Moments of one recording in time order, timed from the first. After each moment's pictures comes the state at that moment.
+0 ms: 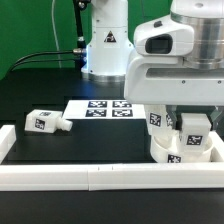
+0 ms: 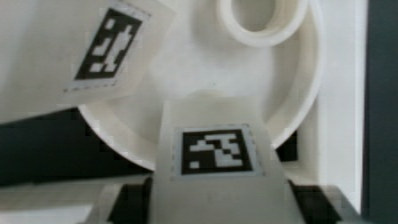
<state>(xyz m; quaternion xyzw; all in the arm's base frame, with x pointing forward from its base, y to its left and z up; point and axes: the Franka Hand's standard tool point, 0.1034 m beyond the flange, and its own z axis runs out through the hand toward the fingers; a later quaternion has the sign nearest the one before) 0.610 0.091 0.073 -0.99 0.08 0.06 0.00</state>
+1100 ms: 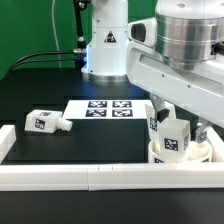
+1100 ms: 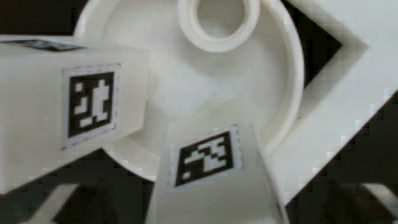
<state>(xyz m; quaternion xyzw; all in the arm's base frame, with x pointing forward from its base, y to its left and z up) 0.612 0.070 0.075 -0.89 0.45 0.05 -0.02</state>
